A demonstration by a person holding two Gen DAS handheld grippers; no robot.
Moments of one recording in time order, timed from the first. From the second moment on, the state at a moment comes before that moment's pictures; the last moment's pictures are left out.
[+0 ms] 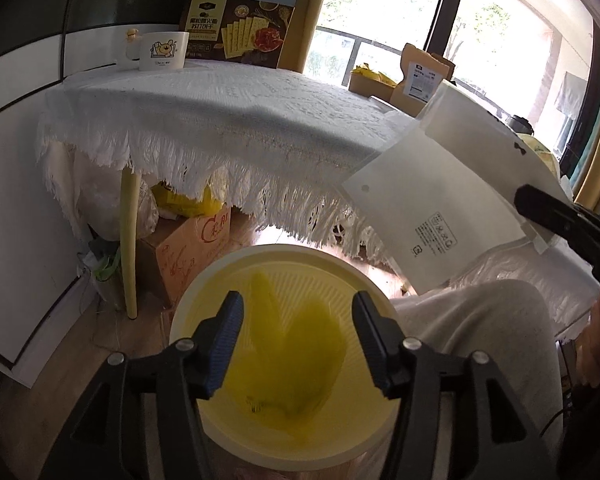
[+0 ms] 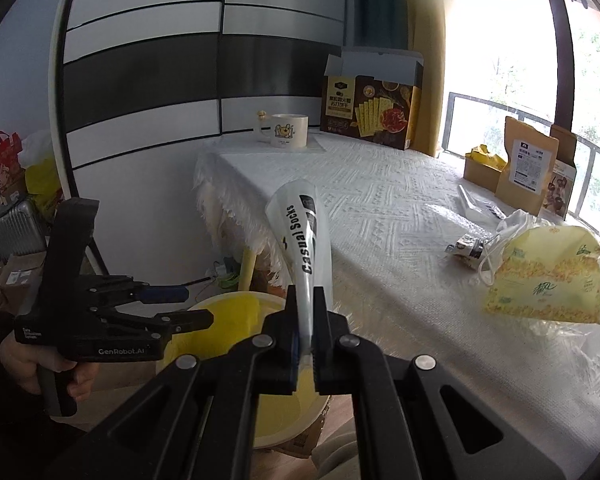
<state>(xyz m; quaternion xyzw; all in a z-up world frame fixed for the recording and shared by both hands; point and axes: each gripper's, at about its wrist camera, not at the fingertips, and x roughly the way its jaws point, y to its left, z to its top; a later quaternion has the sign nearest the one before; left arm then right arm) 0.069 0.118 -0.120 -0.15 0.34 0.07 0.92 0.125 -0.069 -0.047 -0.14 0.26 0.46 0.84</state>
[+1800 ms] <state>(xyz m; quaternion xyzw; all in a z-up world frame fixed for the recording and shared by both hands) 0.093 0.081 -0.064 -0.10 0.28 0.06 0.95 0.160 -0.138 -0.026 -0.07 0.24 0.41 0.88</state>
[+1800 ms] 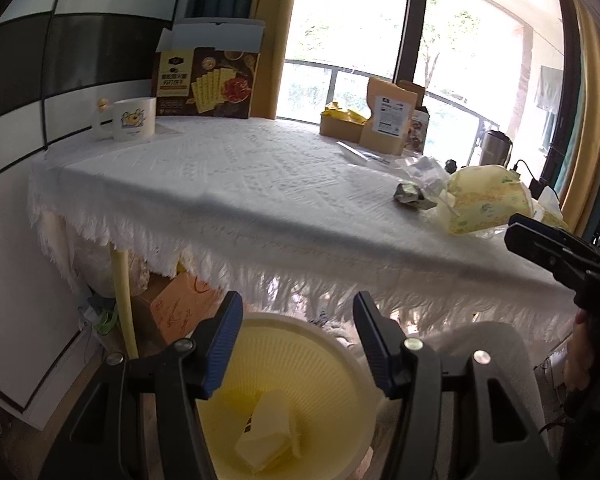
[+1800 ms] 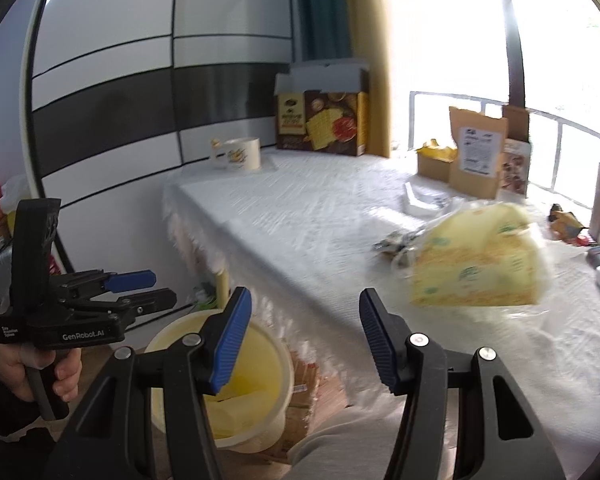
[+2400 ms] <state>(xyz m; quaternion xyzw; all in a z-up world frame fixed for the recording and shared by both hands) 0.137 0.028 -0.043 -0.06 0.26 0.03 0.96 0.206 -0.203 -0.004 -0.08 0.18 0.31 0.93</state>
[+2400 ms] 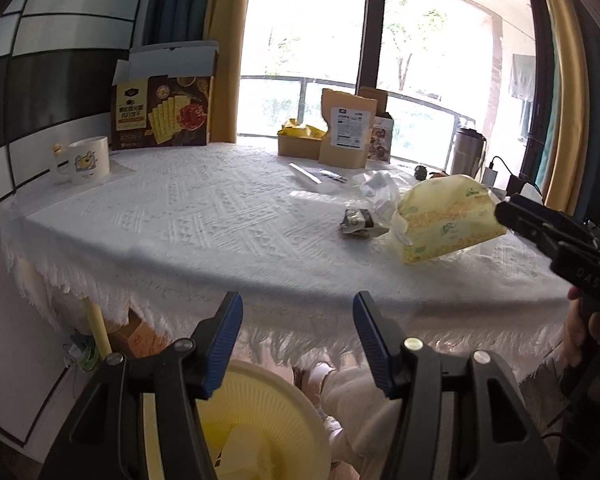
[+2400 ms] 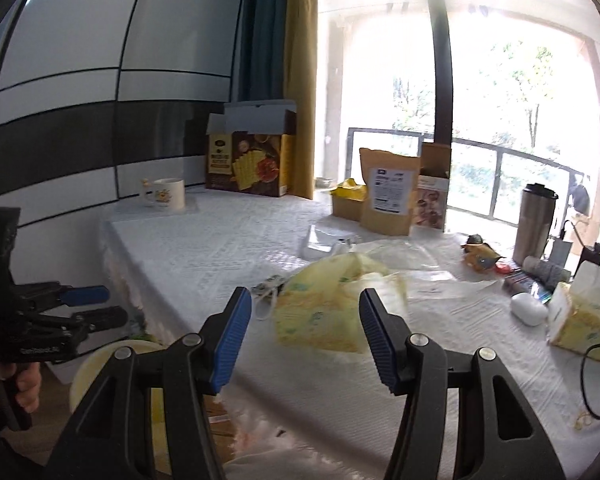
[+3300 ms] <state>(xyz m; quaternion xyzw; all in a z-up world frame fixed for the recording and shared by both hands) 0.197 -0.005 -0.029 -0.03 0.23 -0.01 0.97 0.274 -0.209 -0.039 -0.09 0.21 0.30 0.93</state>
